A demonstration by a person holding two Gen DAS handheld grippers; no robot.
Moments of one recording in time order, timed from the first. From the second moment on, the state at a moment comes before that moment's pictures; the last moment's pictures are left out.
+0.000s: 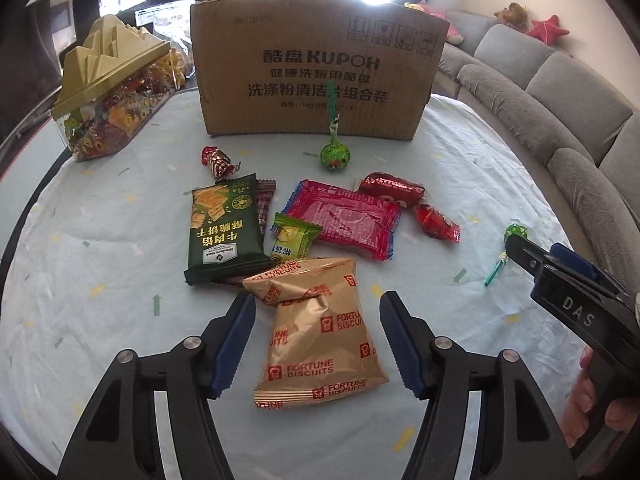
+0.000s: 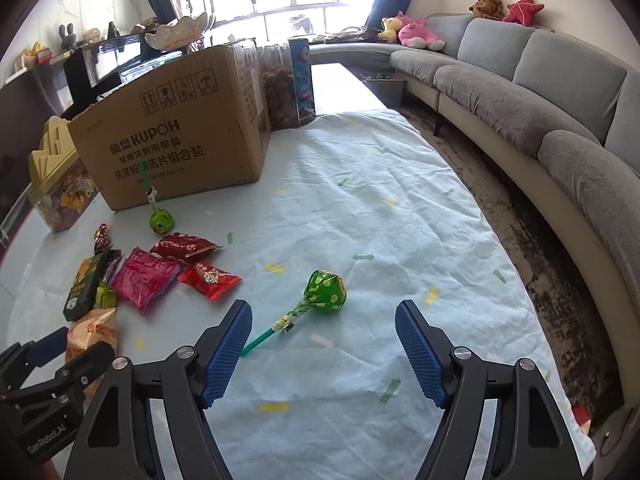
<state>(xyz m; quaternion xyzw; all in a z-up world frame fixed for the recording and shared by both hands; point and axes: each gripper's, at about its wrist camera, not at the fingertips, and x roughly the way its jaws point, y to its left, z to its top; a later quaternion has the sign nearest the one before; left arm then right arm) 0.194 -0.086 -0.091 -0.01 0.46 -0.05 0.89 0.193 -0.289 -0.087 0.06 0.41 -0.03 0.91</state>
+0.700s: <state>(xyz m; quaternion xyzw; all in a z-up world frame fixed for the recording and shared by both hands) 0.198 -0.086 -0.093 -0.01 0.46 -0.06 0.88 0.220 -0.287 -0.104 0.05 0.43 -0.04 0.90</state>
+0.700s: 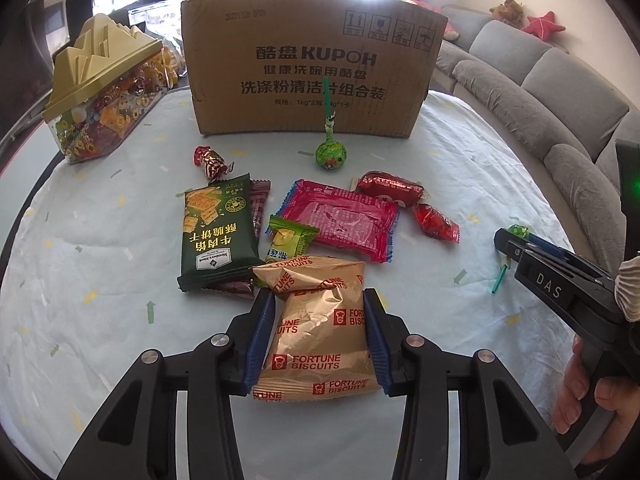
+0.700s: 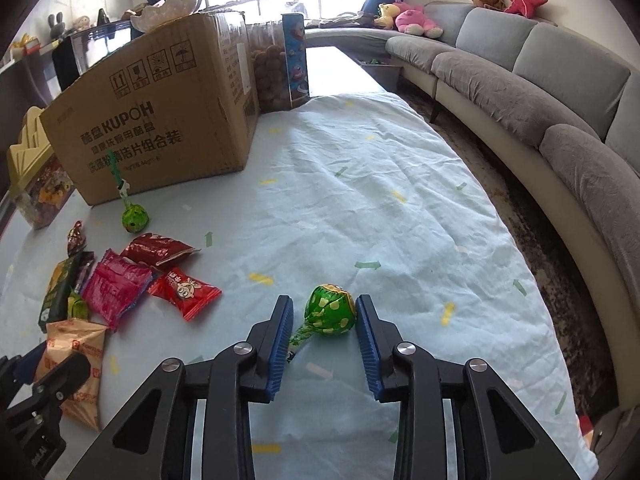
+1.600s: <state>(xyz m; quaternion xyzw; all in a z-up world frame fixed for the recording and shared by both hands) 0.168 -0.066 -0.035 -0.02 0.39 -0.10 0.92 0.166 -0.240 -0.040 0.04 0.39 0.04 0.92</state>
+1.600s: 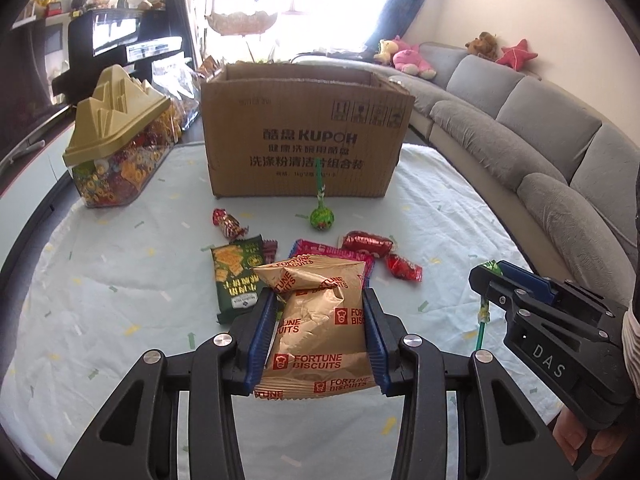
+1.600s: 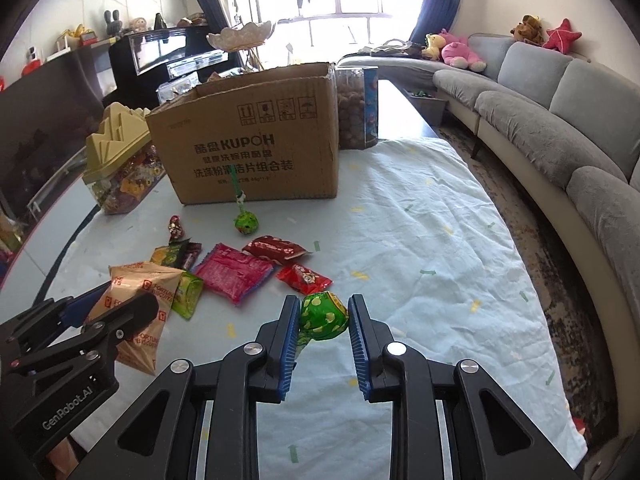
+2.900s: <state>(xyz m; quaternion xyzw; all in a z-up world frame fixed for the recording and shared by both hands) 0.267 -0.009 0.106 0.02 0.25 -0.10 0.96 0.266 -0.187 0.089 0.03 0.26 0.07 0.96</state>
